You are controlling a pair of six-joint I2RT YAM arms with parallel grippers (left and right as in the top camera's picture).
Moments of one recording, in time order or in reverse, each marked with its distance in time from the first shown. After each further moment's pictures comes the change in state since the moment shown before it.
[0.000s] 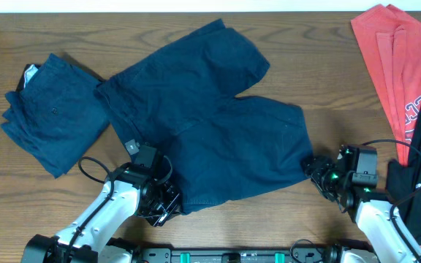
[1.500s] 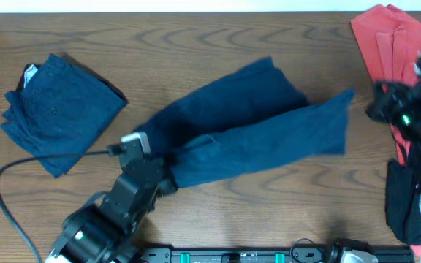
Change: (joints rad) left arm -0.368 -0.587 0.365 -0.150 -0.735 0.206; right arm -0.073 -0.037 1.014 -0.560 0.095 -0.548
